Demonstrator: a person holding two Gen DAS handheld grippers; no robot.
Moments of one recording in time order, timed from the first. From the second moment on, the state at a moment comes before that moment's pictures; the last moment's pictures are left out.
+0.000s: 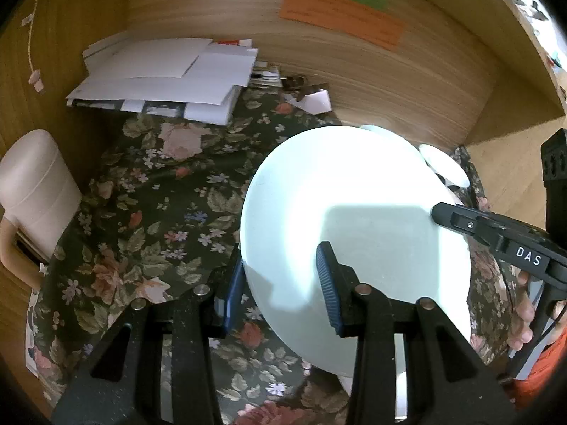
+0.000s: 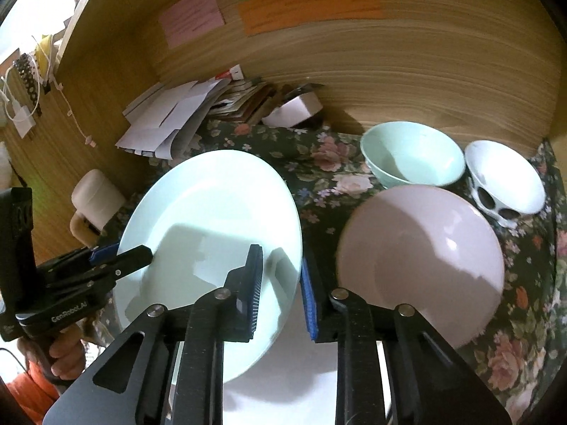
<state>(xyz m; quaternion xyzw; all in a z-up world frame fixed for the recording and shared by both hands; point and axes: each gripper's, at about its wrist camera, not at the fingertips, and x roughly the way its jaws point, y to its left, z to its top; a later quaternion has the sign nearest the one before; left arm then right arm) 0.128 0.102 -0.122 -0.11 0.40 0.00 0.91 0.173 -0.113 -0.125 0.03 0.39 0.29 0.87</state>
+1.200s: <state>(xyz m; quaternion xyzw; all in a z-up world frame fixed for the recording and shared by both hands) 0.101 0.041 -0.145 -0.08 0.44 -0.03 0.89 0.129 -0.177 -0.165 0.08 0.42 0.25 0.87</state>
